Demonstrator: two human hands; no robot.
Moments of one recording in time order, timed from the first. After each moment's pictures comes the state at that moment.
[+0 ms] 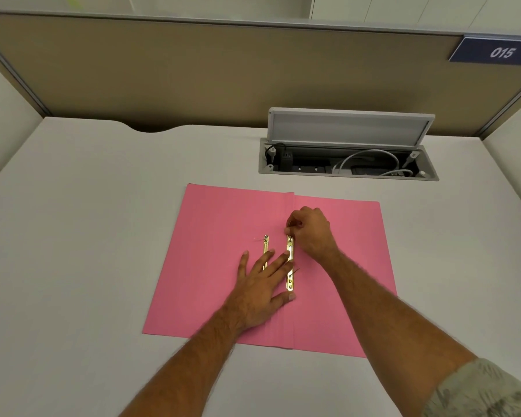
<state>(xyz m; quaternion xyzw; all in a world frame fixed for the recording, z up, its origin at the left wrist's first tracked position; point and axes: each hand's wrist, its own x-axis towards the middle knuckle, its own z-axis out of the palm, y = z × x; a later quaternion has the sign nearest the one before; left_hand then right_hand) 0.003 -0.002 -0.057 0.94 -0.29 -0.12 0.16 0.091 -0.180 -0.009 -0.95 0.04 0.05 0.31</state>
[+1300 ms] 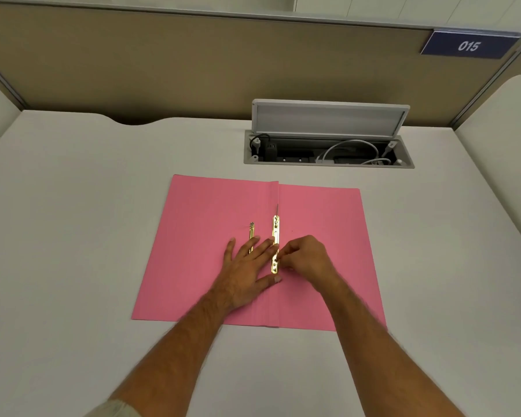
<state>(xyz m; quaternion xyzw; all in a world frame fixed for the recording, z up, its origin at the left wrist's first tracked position) 0.004 -0.001 -0.056 0.94 -0.28 -0.12 0.17 -0.003 -0.180 0.013 -0.84 0.21 0.19 0.46</state>
